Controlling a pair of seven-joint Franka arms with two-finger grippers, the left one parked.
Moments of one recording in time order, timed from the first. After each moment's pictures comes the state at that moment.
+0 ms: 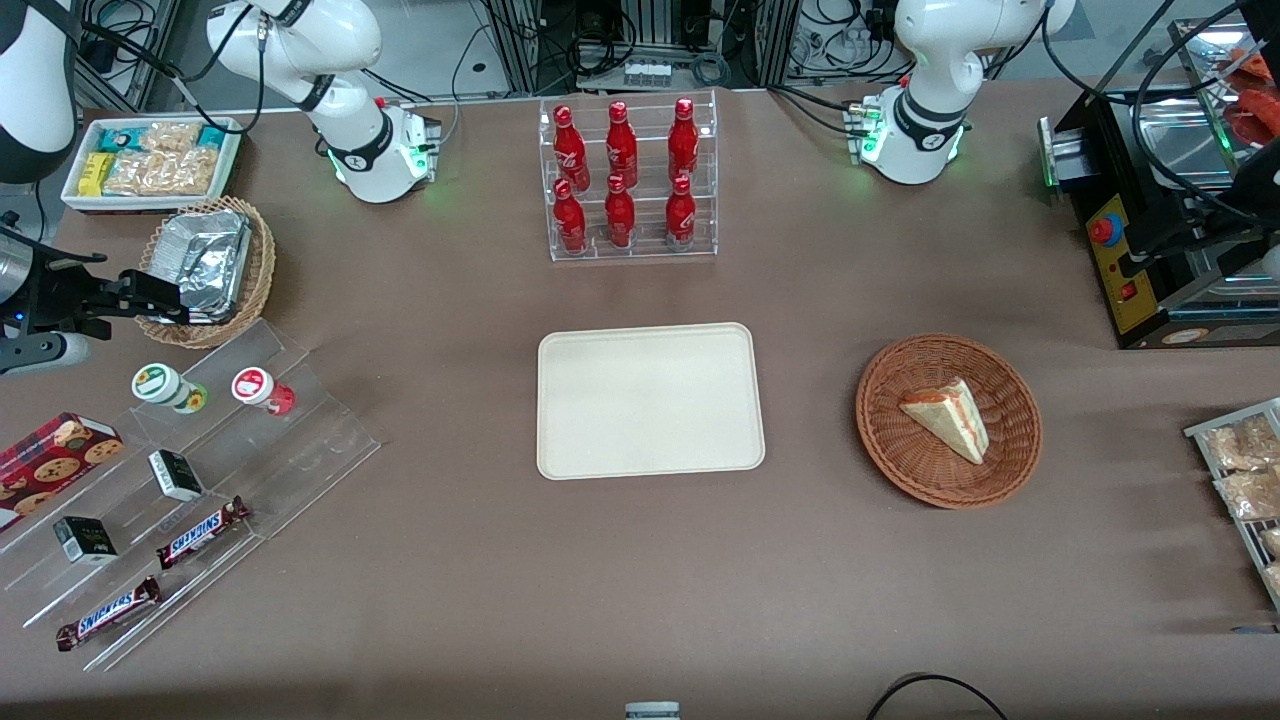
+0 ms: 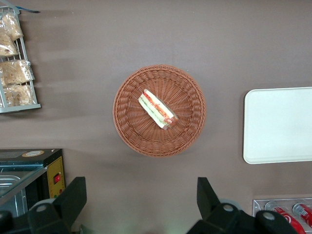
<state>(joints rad) 0.01 0.01 -0.11 -1.67 0.01 1.54 -0.23</state>
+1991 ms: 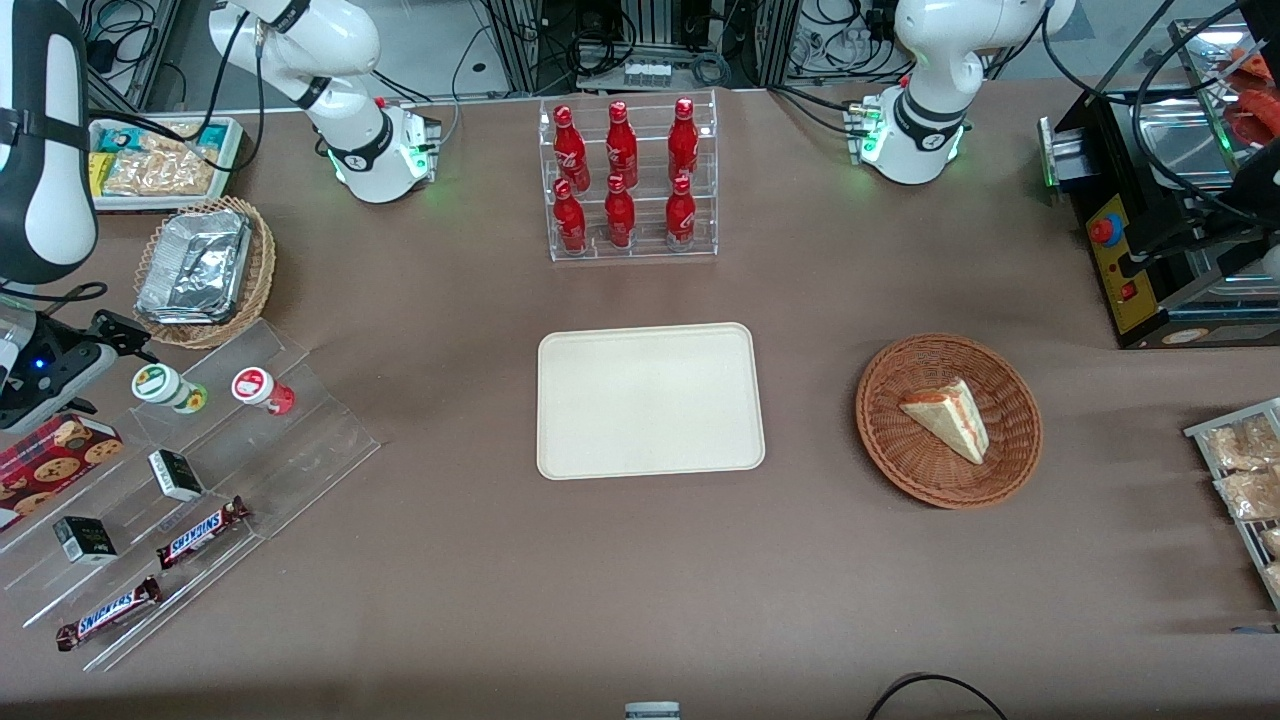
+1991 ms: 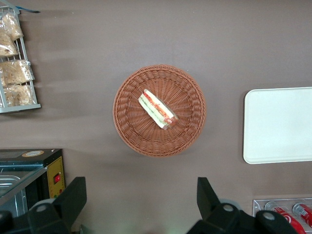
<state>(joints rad) -0.16 0.07 -0.13 -1.93 -0.04 1.99 -1.07</state>
